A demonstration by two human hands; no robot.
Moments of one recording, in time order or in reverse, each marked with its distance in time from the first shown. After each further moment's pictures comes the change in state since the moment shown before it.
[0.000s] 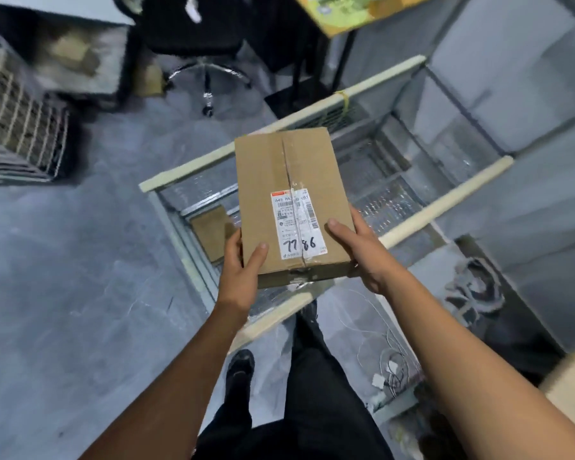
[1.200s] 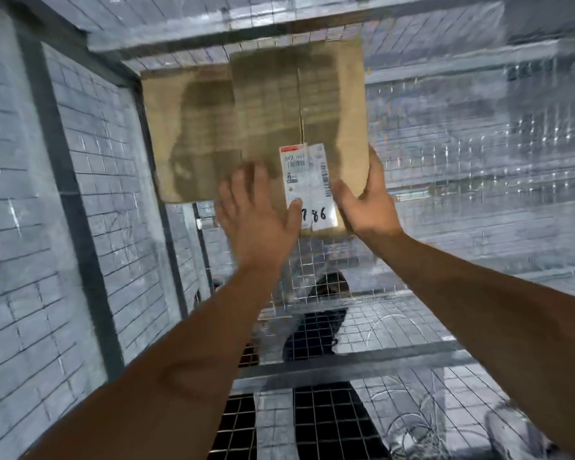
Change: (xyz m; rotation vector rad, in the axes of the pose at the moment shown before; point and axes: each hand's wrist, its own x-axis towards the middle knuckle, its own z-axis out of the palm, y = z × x) left_hand 0.369 -0.392 0.017 1.051 0.468 -0.139; right_hand 0.501 0.317 0.022 -0.702 -0.150 -0.029
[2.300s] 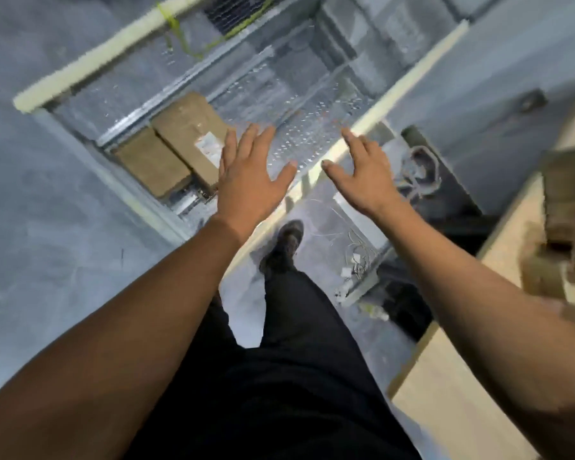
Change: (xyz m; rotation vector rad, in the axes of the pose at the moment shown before) left_hand -0.263 0.082 -0.416 -0.157 -0.433 0.817; right_hand -0.537 -0.228 -0.118 -0.364 0.526 0.251
